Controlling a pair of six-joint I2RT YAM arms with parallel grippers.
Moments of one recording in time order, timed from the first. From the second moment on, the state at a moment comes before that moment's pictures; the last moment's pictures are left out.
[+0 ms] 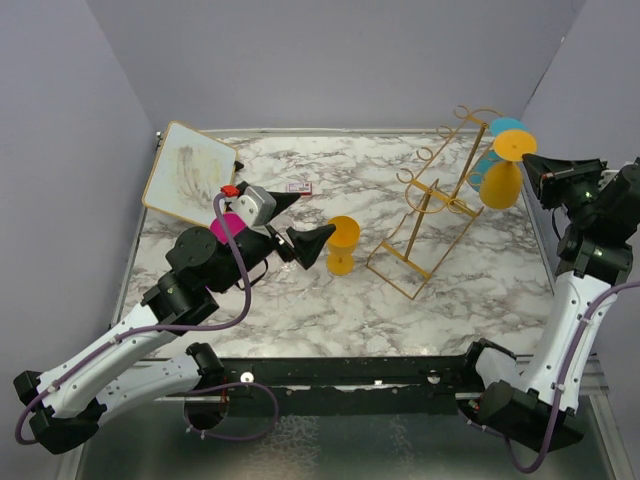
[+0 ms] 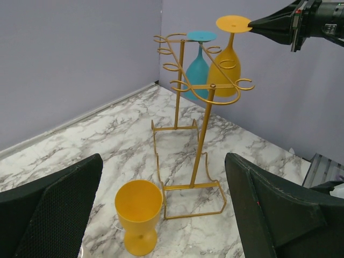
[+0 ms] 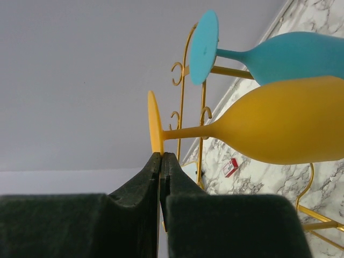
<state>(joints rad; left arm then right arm) -0.91 0.78 0.94 0.02 -0.04 -0.11 -0.51 0.96 1.24 -0.46 -0.52 1.17</state>
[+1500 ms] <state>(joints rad) -0.91 1.01 1.37 -0.20 -0.03 -0.31 0.22 1.06 1.47 -0.11 -1.02 -0.06</state>
